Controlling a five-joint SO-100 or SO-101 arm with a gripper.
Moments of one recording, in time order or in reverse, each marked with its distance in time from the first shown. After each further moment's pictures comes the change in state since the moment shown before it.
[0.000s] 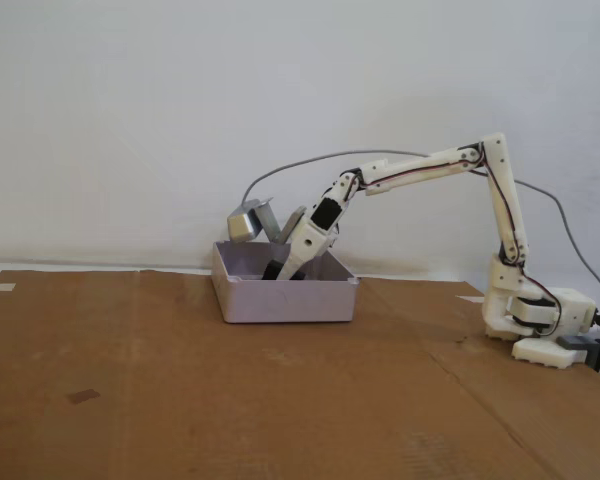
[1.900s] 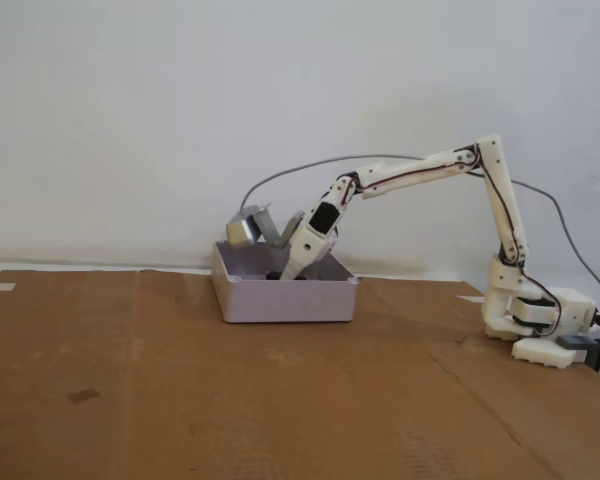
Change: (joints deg) arm 0.0 -2.1 -2.5 1.2 0.0
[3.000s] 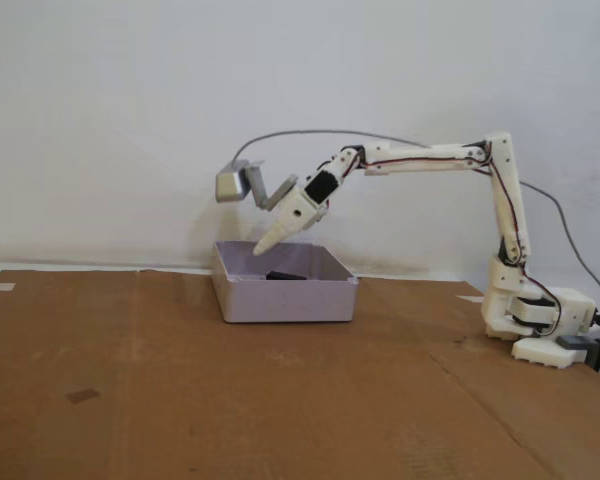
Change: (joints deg) arm -4.0 5.7 -6.8 0.0 0.1
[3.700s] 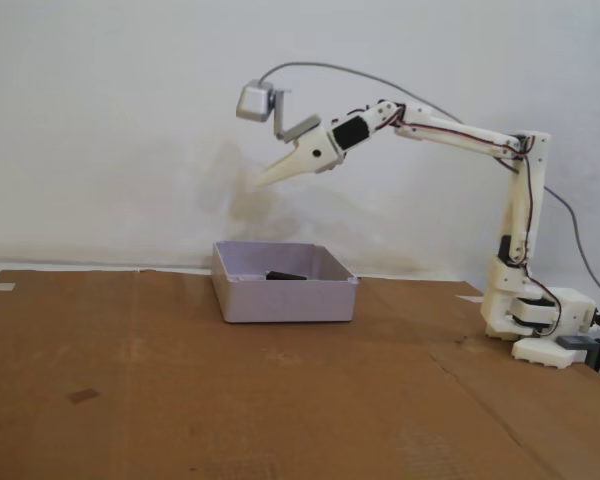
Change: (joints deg) arm -5.1 17.2 0.0 0.1 0.0
